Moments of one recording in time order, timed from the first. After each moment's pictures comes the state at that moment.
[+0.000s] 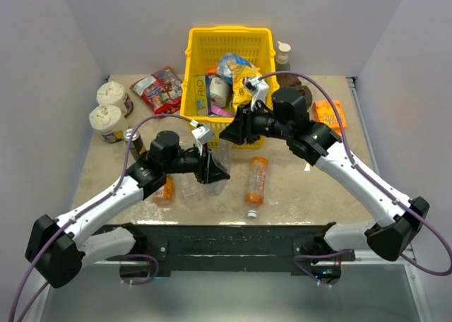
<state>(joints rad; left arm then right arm) -0.64 1.08 0.73 0.01 0.68 -0.36 0.71 1.31 1.38 -0.42 -0.36 0.43</state>
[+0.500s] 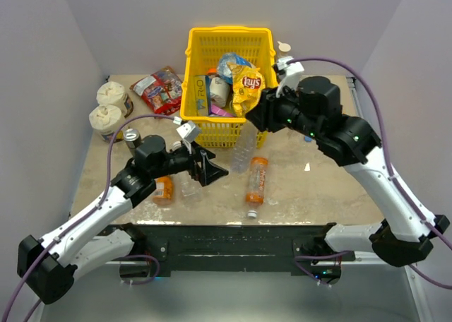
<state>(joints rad) -0.63 0.94 0.72 0.01 0.52 -0.36 0.73 1.27 1.68 -0.75 -0.02 0.31</state>
